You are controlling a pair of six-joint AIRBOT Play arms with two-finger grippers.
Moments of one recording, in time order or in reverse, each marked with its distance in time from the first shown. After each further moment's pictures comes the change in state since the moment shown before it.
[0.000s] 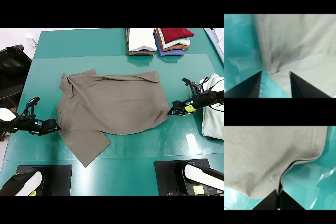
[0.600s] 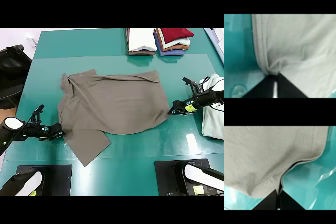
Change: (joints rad) left arm 0.000 -0.002 -0.150 -0.215 0.124 0.054; right arm 0.000 0.011 0.003 0.000 0.000 0.000
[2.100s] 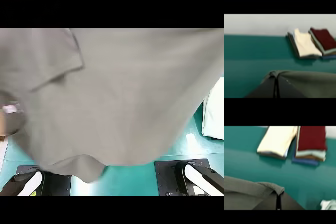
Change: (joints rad) left arm -0.001 0.049 1.288 0.134 -0.157 -0.133; right arm -0.001 0.206 1.003 -0.135 0.097 0.111
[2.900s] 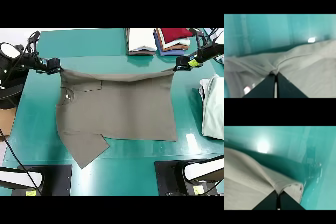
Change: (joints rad) left arm -0.129 -0.719 -0.130 -0.022 0.130 0.145; right arm 0.103 -0.644 -0.117 -0.006 -0.078 0.002
